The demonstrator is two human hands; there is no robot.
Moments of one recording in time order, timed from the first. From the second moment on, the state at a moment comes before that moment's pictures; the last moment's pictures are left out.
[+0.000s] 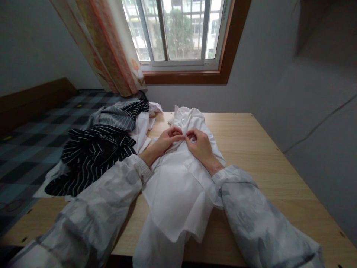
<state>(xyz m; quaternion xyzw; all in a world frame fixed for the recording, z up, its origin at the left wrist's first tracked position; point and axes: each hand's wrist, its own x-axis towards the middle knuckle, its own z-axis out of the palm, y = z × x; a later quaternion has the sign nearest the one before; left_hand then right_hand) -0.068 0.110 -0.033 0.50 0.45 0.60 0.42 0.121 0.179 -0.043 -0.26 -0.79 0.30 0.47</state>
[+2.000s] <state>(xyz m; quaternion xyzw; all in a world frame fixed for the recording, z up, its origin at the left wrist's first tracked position) -0.061 0.094 -0.030 0.65 0.56 0.50 0.08 0.123 0.179 -0.038 -0.23 -0.80 0.30 0.47</state>
